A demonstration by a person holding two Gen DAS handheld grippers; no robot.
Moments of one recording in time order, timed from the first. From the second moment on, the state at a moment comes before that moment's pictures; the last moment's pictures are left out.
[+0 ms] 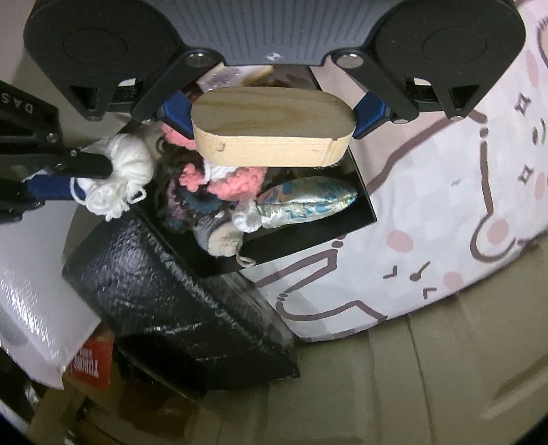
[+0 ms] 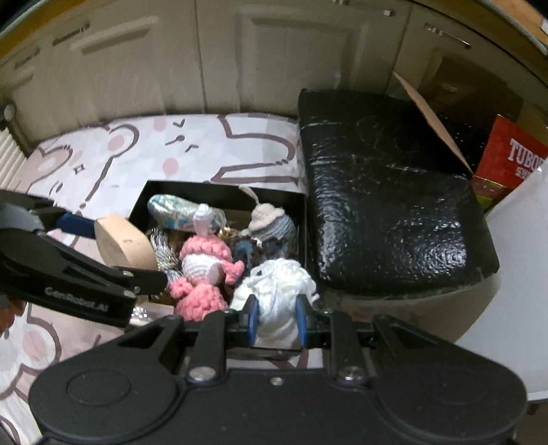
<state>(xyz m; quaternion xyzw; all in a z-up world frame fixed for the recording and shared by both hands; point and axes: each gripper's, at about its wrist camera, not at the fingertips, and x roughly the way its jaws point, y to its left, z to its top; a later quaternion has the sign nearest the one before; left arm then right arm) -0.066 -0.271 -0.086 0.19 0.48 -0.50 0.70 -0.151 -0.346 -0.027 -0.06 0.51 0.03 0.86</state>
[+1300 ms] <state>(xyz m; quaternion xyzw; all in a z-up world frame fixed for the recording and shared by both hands) -0.074 -0.285 -0.094 0.19 0.49 -0.52 0.68 -0.129 -0.343 -0.073 -0.08 0.57 0.03 0.81</state>
